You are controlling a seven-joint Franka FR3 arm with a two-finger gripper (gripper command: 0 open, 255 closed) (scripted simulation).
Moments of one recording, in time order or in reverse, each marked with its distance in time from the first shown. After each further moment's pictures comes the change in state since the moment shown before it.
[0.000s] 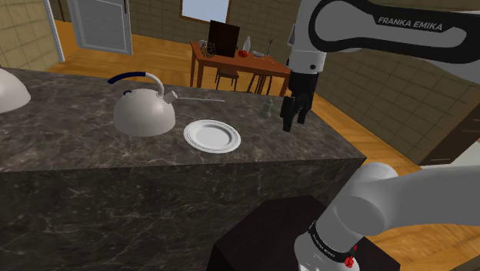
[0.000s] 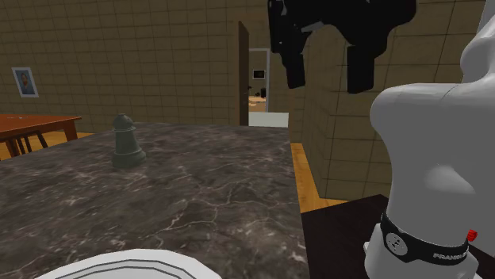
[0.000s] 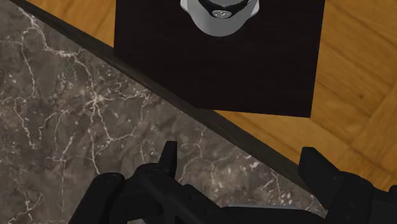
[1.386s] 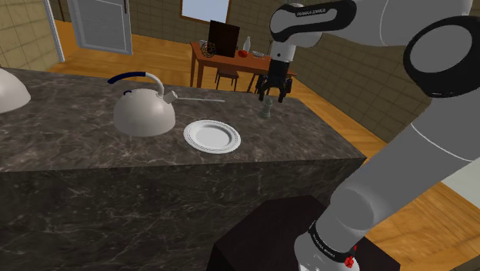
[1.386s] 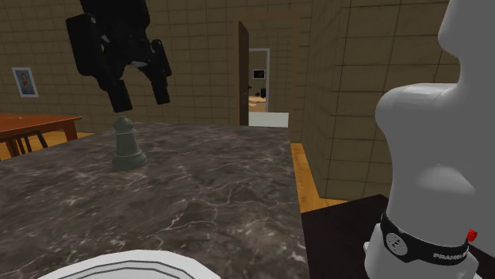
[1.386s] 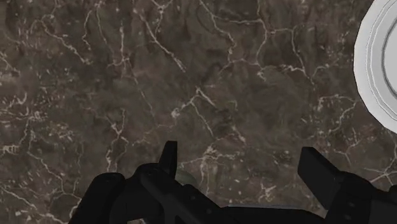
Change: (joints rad) arm -0.183 0.646 -0.155 0.466 0.019 0.222 0.176
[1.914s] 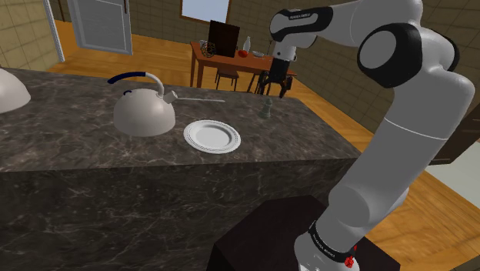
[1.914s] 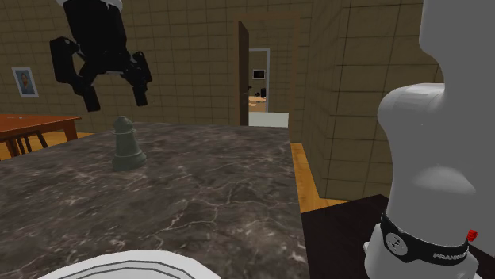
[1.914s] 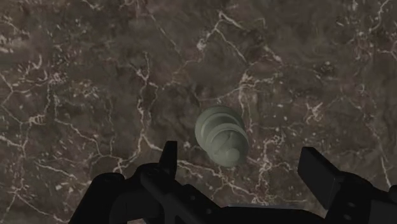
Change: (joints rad) arm -0.071 0.243 -0.070 0.261 0.059 -0.006 0.049
